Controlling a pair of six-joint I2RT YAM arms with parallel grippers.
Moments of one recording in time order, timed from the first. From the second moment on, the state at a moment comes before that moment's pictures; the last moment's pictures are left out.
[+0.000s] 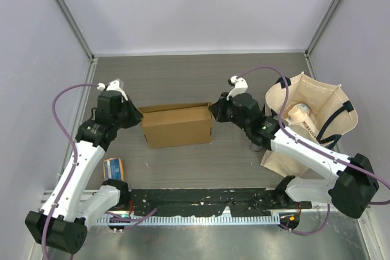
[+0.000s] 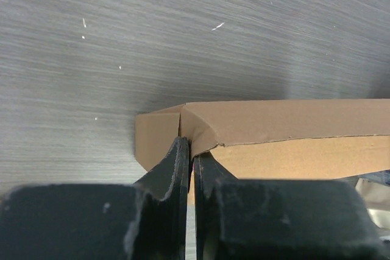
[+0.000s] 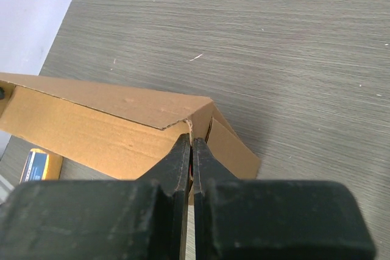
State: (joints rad) left arm -0.24 0.94 0.95 -0.68 -0.02 -0.53; right arm 0.75 1.22 0.87 -0.04 0.16 0.54
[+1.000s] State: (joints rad) left arm -0.24 0.77 1.09 -0.69 0.23 -0.59; right arm 0.78 1.18 0.82 0.00 0.13 0.44
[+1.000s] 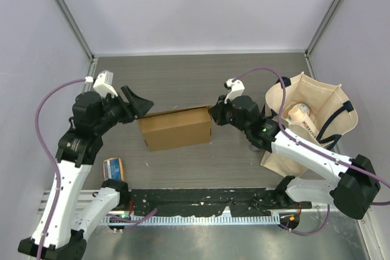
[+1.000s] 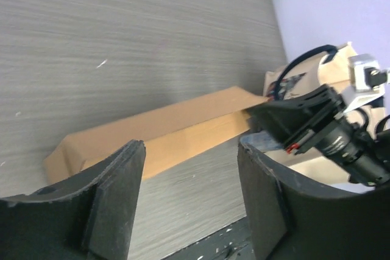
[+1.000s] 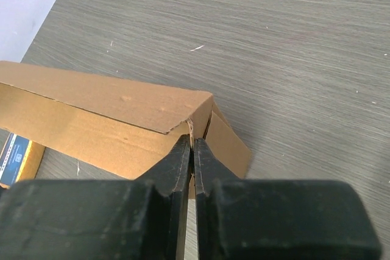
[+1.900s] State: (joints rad) left arm -0.29 0.96 0.86 -0.43 0.39 -0.71; right arm 0.74 1.14 1.06 -0.36 0.04 0.59
